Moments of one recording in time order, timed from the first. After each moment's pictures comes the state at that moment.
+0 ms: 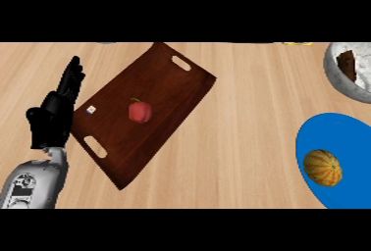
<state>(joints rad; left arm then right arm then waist) -0.27 0.21 0.02 -1.60 -0.16 0.13 0.18 -0.80 -0.93 -0.63 -0.14 0.34 0.46 -0.73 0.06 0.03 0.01</state>
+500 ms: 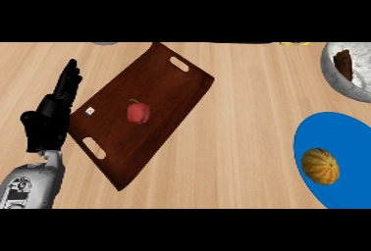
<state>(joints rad) -0.25 0.22 0.03 -1.61 -0.15 0.11 0.17 -0.71 -0.96 -0.63 -0.18 0.32 0.52 -0.74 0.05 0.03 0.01</state>
